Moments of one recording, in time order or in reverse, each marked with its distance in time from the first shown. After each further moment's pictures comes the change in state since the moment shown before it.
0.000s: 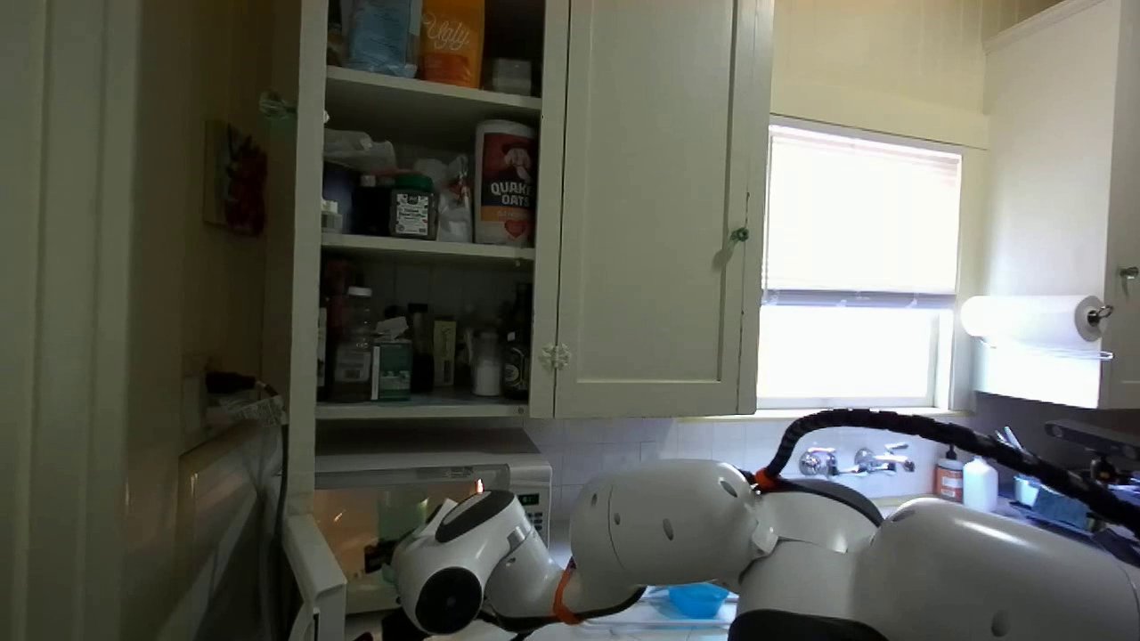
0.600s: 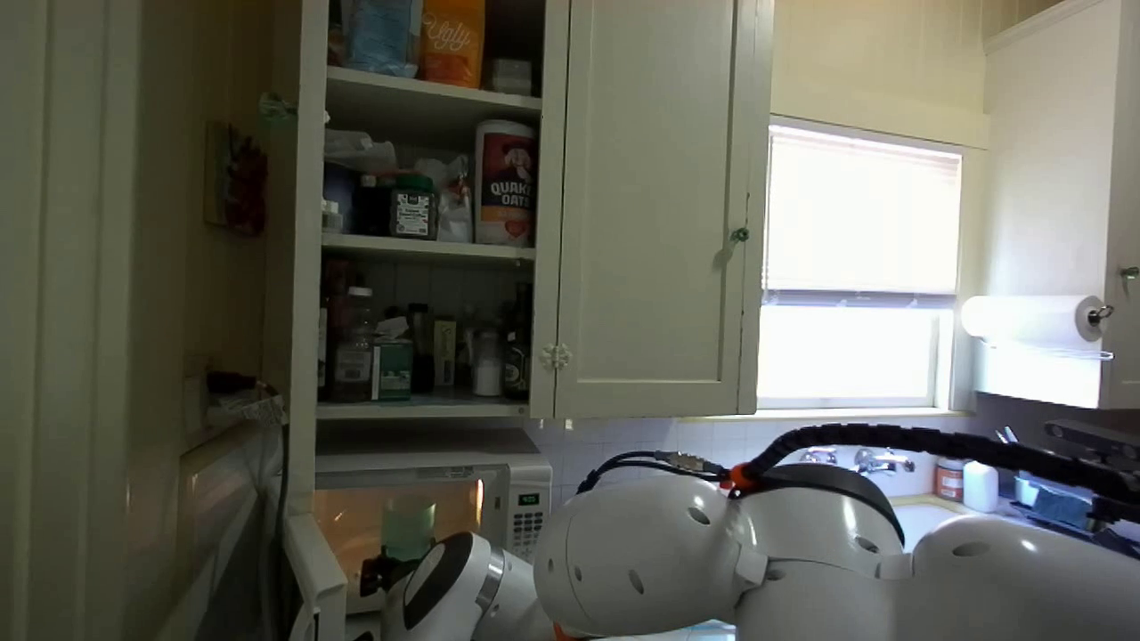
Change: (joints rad) arm 0.255 -0.056 -0.205 -0.283 -0.221 -0.241 0.500
